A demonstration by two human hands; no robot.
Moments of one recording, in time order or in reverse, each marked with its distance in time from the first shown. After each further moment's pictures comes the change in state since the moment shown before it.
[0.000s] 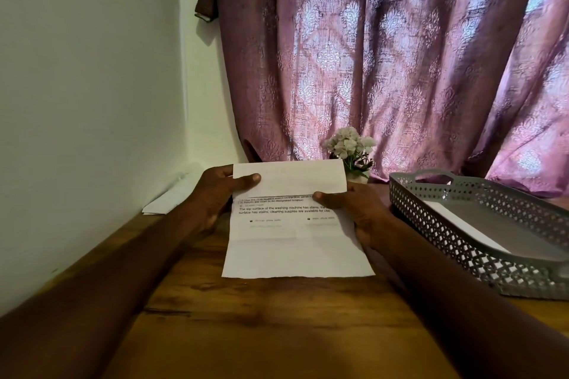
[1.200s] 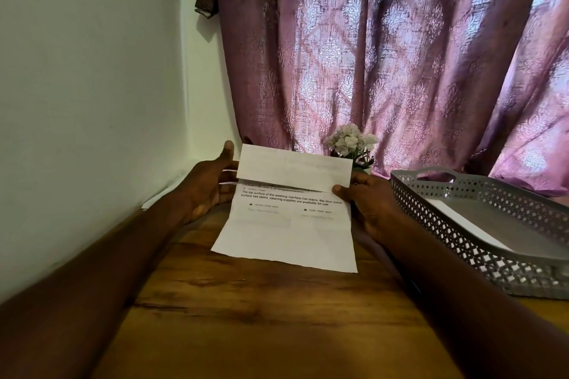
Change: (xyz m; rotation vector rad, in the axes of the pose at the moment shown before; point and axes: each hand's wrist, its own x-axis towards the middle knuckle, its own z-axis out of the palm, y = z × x) left_hand 0.014 0.011 -0.019 0.074 0.040 -0.125; right_hand 0.009 -0.009 -0.012 -0.063 0.204 -0.059
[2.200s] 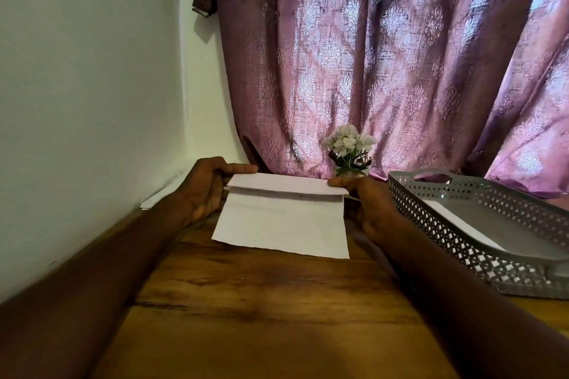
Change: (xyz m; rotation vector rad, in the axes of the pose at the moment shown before) left_hand -0.008 0.000 0.000 -0.092 -0.089 -0.073; right_hand -0.004 -0.003 0.002 0.070 0.035 0.084
